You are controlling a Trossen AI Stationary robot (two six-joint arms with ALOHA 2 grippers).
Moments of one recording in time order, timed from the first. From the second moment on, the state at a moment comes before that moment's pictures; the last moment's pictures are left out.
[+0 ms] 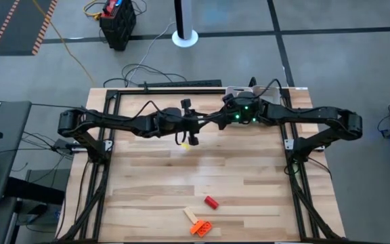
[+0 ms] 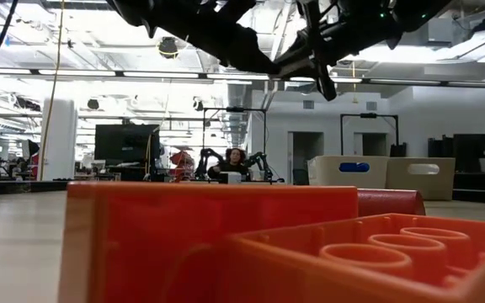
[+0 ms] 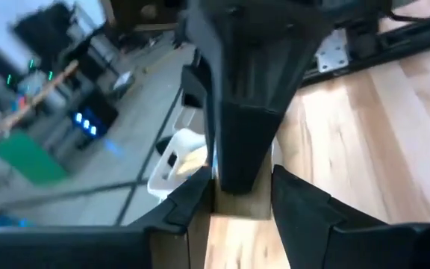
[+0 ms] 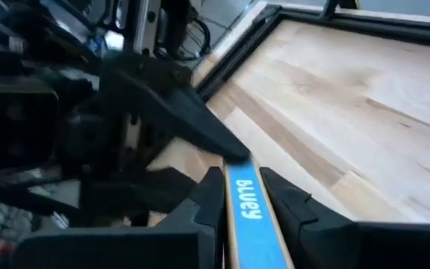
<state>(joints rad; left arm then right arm) 0.11 1.60 1.09 0.29 -0.31 0.46 -0.30 1.33 0.89 0.10 -0.15 0.71</state>
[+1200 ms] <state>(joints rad) 0.26 1.41 1.09 -0.19 -0.35 -0.37 -0.65 1.22 0.88 -0.51 -0.09 0.36</state>
